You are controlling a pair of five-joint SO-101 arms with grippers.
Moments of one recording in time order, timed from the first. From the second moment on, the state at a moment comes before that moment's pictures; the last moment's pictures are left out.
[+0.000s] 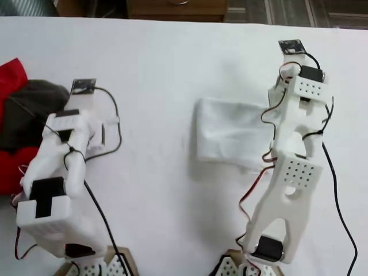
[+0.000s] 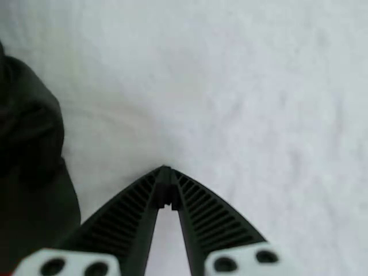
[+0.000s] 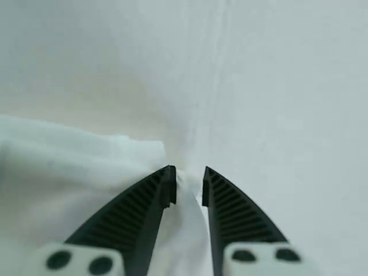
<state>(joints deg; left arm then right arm) -16.5 9.6 28.4 50.5 -2.9 12.7 51.2 -49.4 81.1 22.5</state>
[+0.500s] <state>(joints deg) -16.5 9.6 28.4 50.5 -2.9 12.7 51.2 -58.2 81.6 24.5</state>
